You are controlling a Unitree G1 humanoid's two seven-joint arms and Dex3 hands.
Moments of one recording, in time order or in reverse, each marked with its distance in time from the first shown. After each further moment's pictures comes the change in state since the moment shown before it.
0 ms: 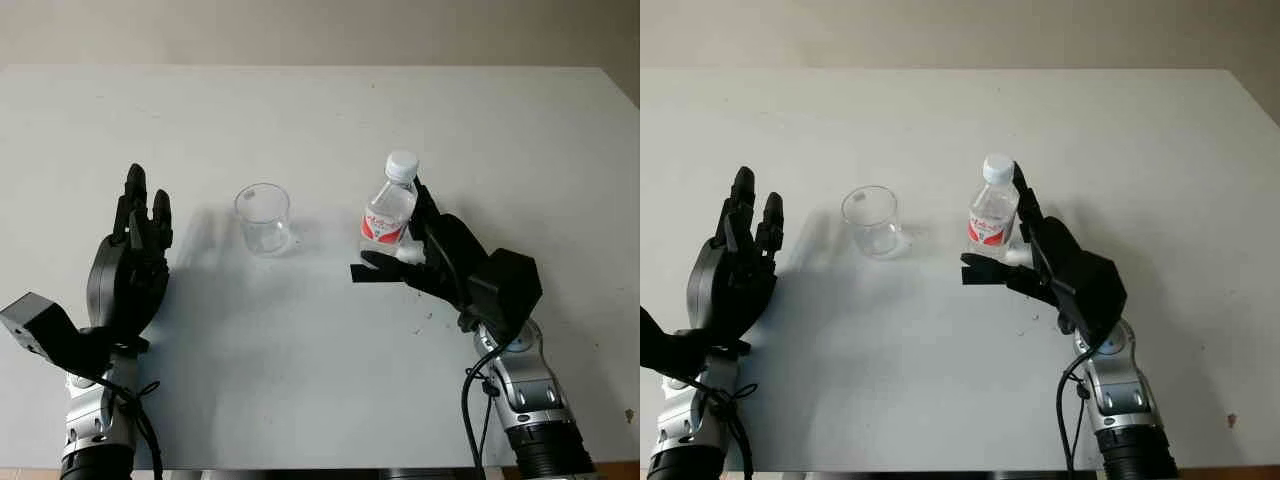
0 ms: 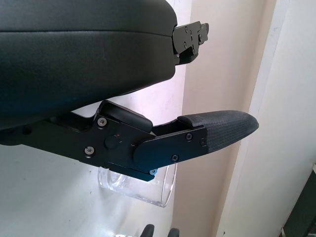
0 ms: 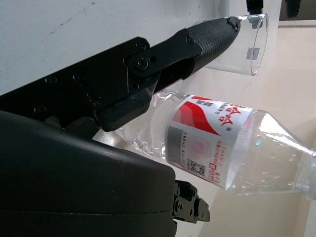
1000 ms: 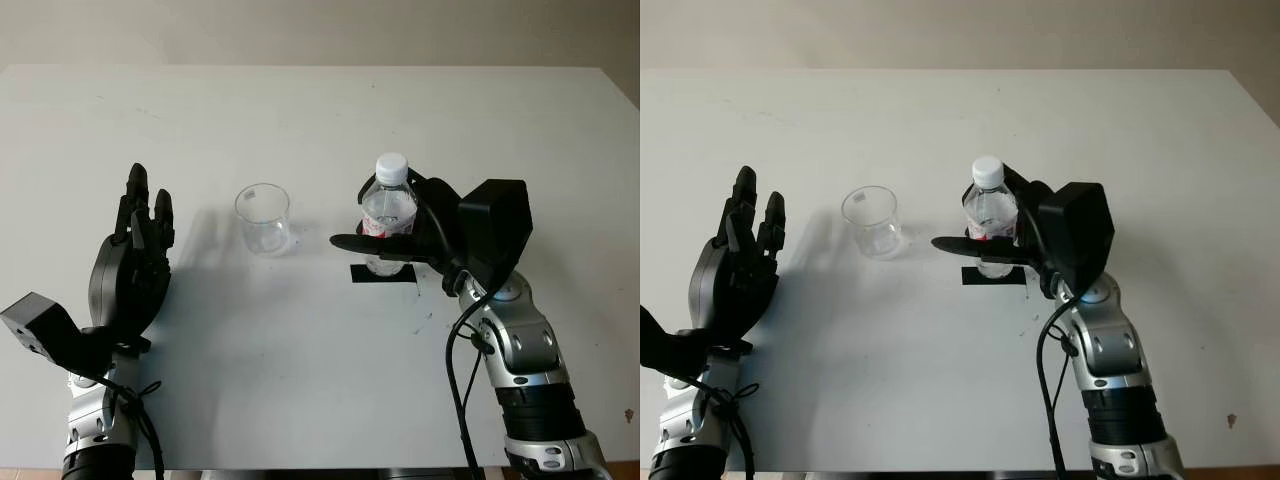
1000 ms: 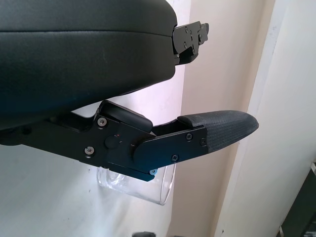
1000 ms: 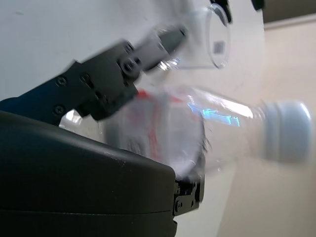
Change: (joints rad) left arm 0.001 -0.001 0.000 -0.005 -0.002 0.002 -0.002; right arm -0.118 0.008 0.021 -0.177 0.095 0.433 0.040
